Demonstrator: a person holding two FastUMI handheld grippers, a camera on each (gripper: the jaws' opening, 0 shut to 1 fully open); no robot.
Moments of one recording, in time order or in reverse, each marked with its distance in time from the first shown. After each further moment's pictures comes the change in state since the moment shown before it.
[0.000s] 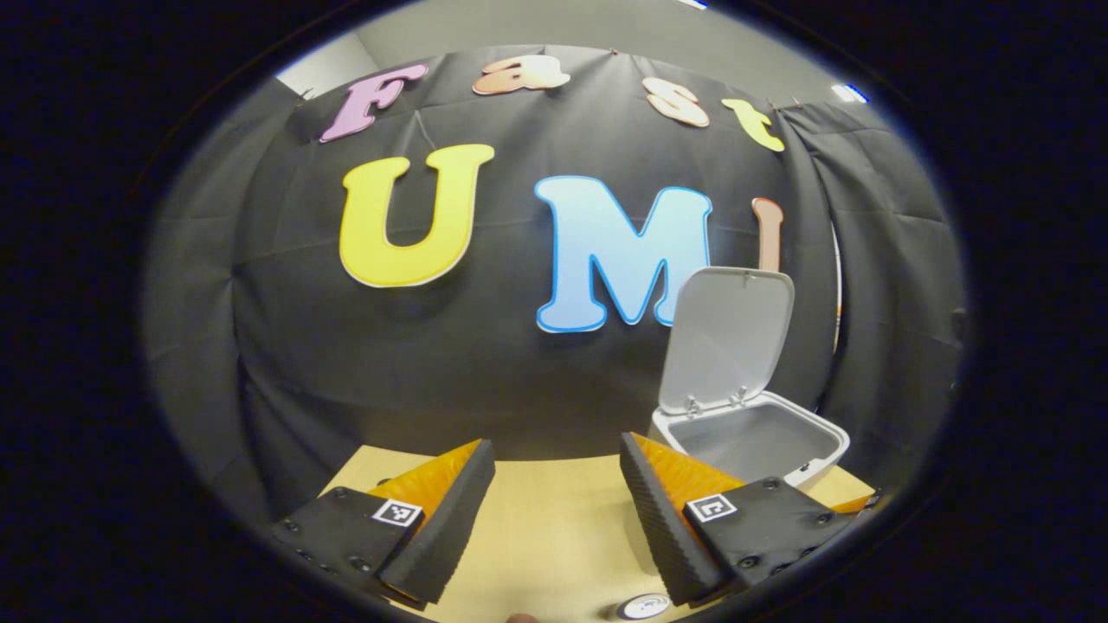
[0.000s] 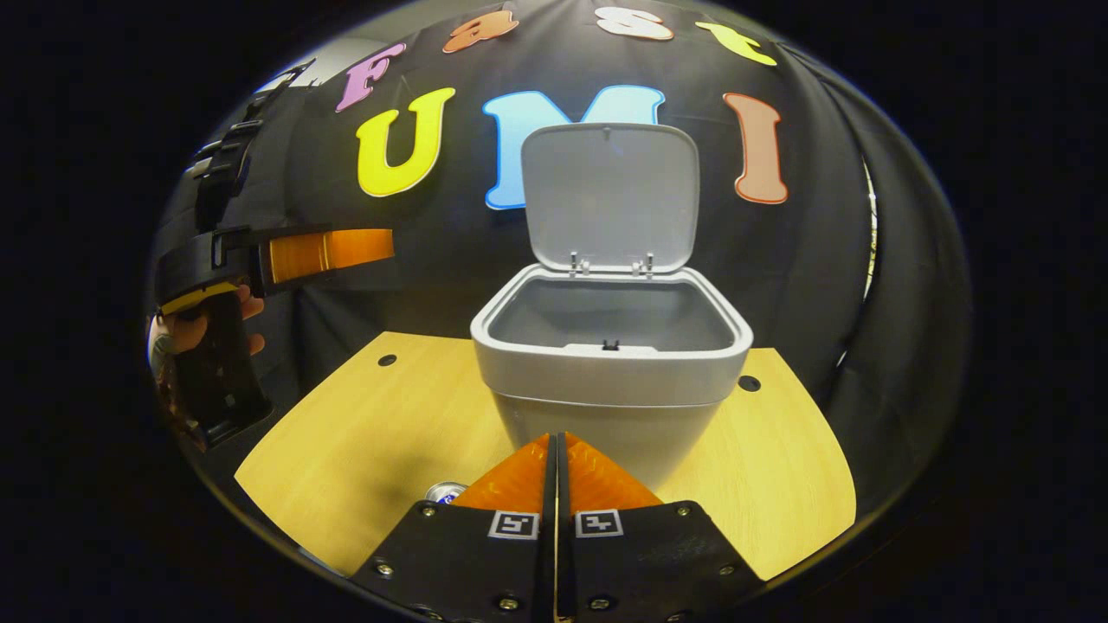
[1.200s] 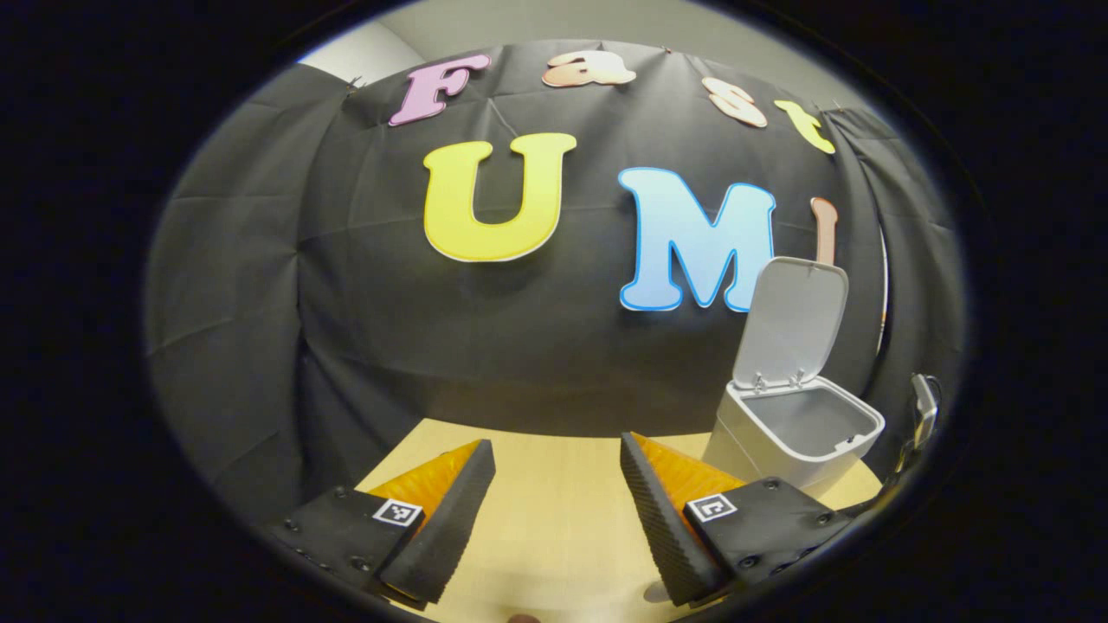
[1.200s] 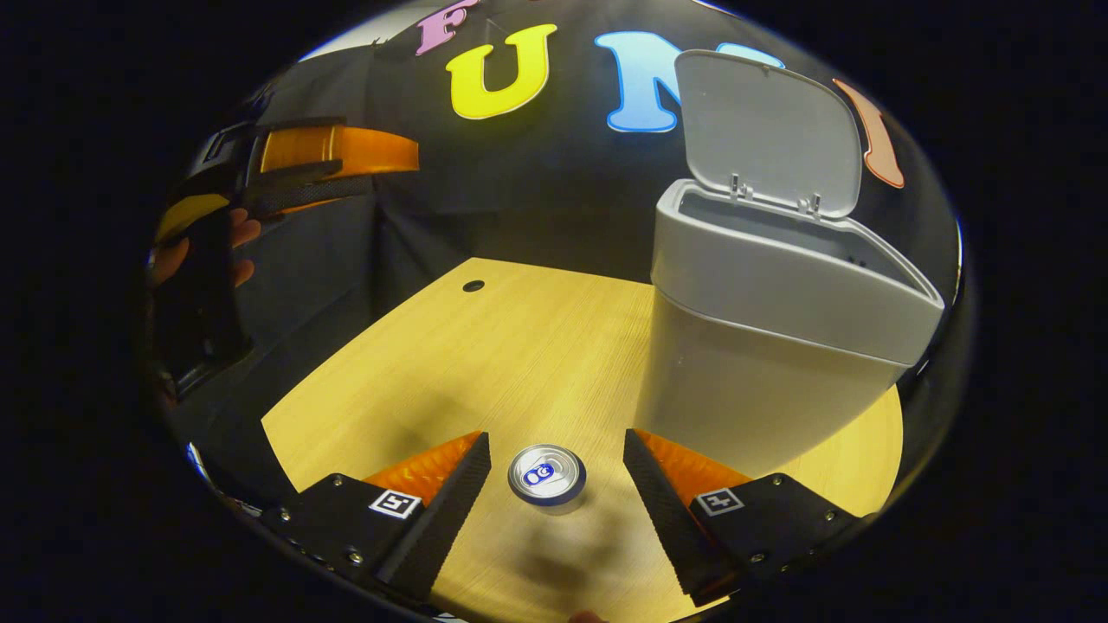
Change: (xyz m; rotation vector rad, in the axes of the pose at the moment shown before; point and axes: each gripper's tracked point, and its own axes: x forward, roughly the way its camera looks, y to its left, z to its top) left arm -0.045 0.073 -0.021 -0.043 0.044 0.162; right arm 0.045 0.087 -0.070 -0.136 0.211 0.263
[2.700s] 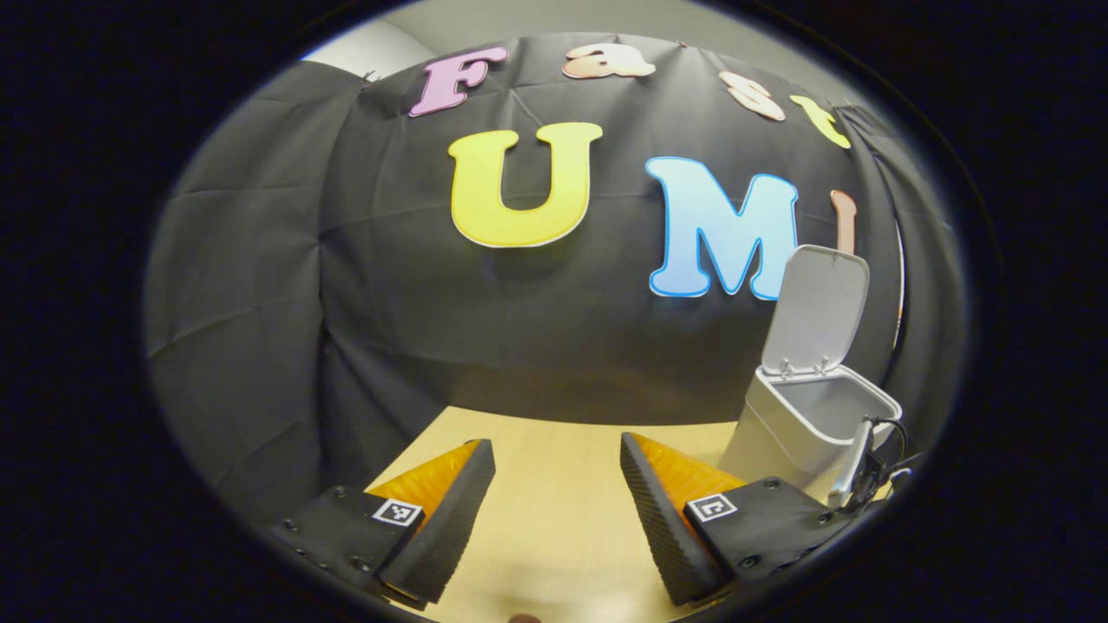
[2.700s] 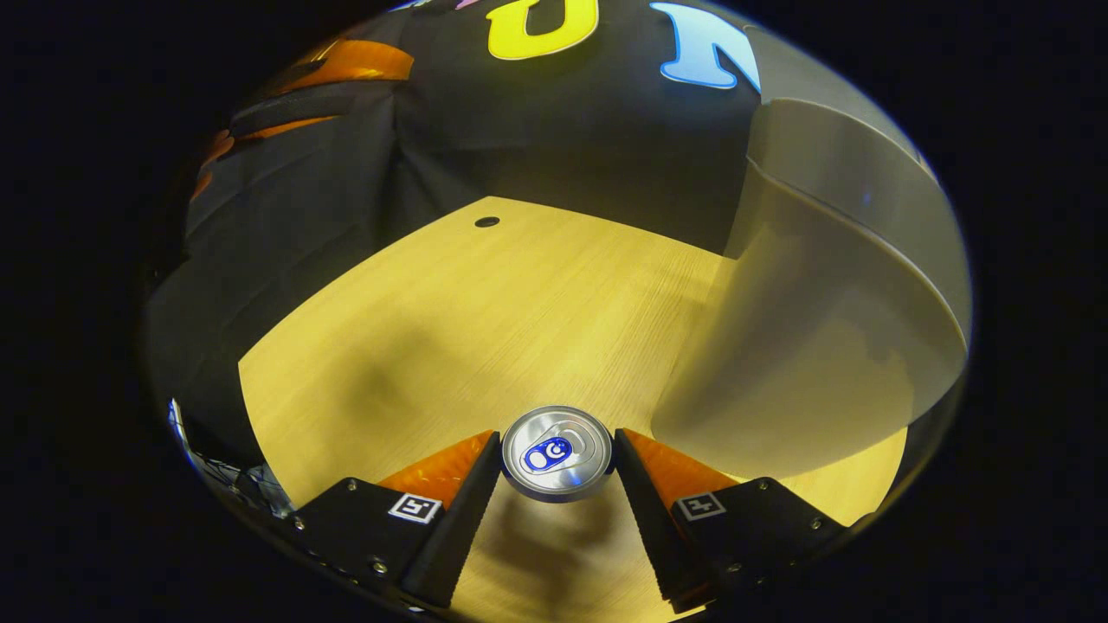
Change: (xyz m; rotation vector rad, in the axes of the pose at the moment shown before) left arm -0.006 0.031 -0.014 -0.006 0.036 0.059; right arm 0.045 0.014 -0.030 -0.109 0.113 0.030
